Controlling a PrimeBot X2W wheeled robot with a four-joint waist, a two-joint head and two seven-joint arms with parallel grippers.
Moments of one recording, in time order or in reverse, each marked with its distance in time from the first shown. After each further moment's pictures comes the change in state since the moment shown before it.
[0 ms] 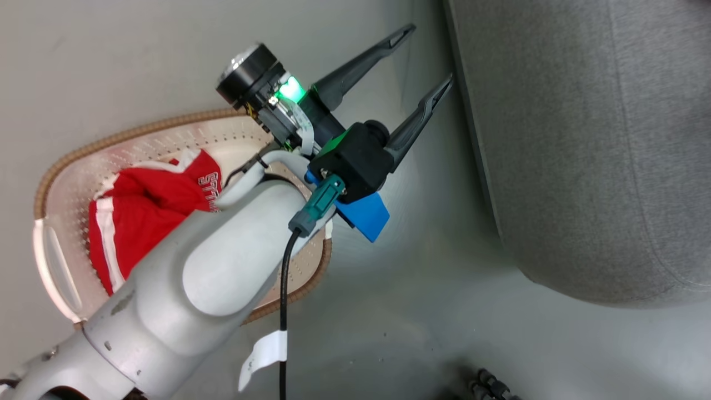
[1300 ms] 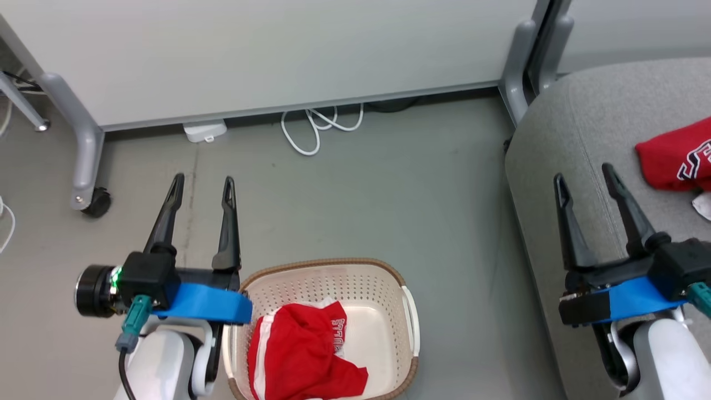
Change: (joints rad) left arm 0.685 -0.068 0.655 -0.122 -0.031 0.076 -0.054; right arm 0.524 0.215 0.444 -0.393 0.022 0.000 0.000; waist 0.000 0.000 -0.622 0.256
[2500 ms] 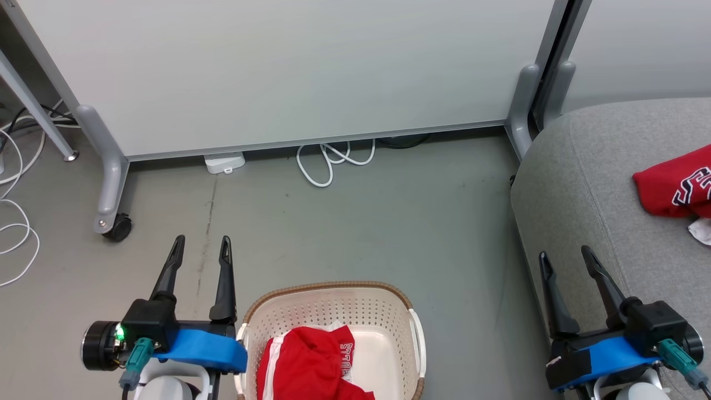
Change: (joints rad) left arm 0.158 -0.115 0.186 0.056 0.127 -0.132 0.000; right arm 0.176 0.079 -0.029 0.085 -0.006 0.000 0.000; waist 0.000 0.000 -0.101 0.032
